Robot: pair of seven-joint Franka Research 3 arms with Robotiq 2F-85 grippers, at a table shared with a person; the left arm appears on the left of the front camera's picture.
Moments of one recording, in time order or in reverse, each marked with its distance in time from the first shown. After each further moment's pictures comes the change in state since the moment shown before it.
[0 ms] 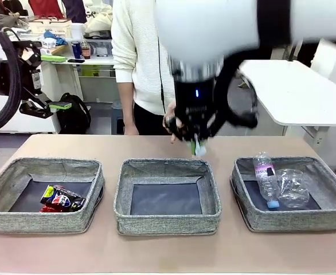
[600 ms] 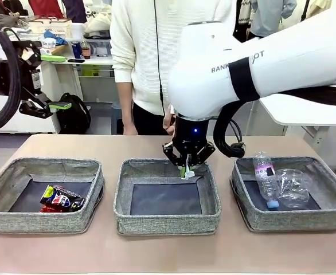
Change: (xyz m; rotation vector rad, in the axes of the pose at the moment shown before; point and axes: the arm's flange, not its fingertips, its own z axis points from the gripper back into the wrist) left arm 0.000 0.000 0.000 0.000 0.000 0.000; right arm 0.038 0.001 -0.076 0.180 0.049 0.082
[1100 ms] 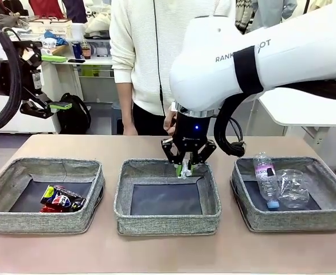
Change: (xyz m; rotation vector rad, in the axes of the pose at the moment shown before) left arm 0.000 0.000 0.000 0.000 0.000 0.000; right arm -0.003 0.000 0.007 0.031 0.009 -0.009
